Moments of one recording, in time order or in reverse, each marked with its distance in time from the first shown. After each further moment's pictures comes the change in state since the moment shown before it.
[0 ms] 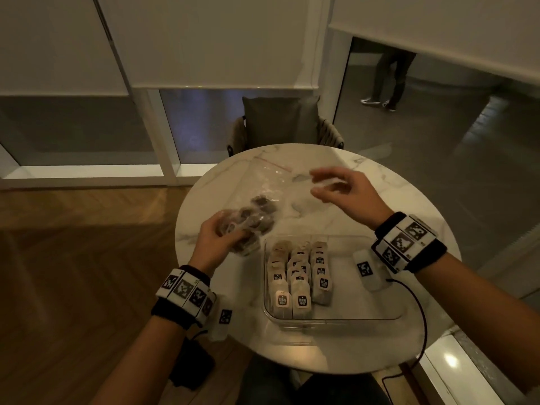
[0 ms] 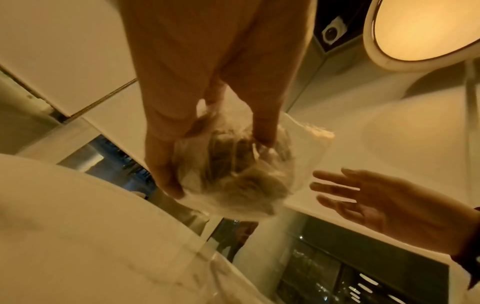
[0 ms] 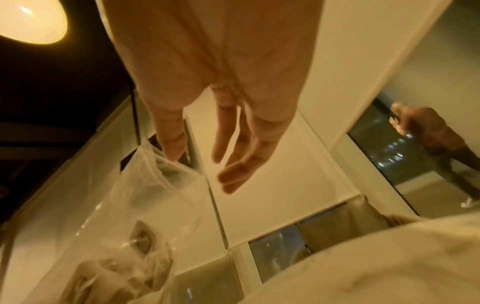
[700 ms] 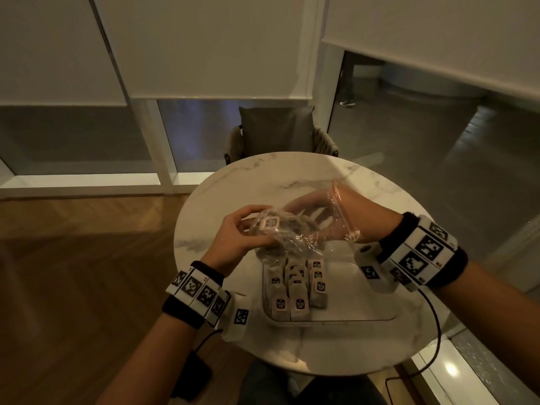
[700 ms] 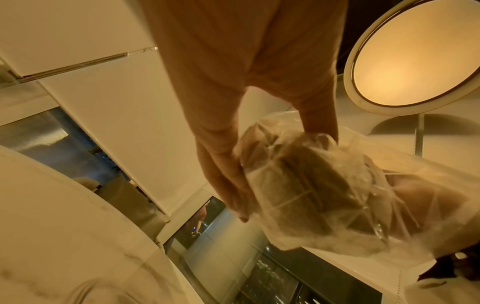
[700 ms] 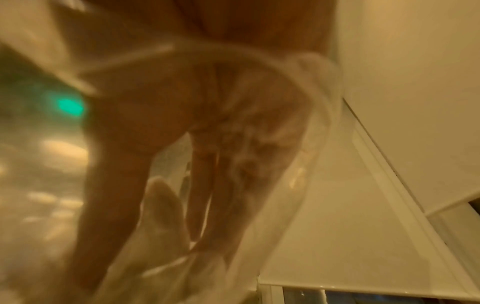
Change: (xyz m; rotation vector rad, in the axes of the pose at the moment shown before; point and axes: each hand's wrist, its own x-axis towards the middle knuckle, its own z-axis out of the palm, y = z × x) left_hand -0.012 0.041 0.029 -0.166 -0.294 -0.005; right_hand -0.030 -0.069 -0.002 -0.357 -0.485 -0.177
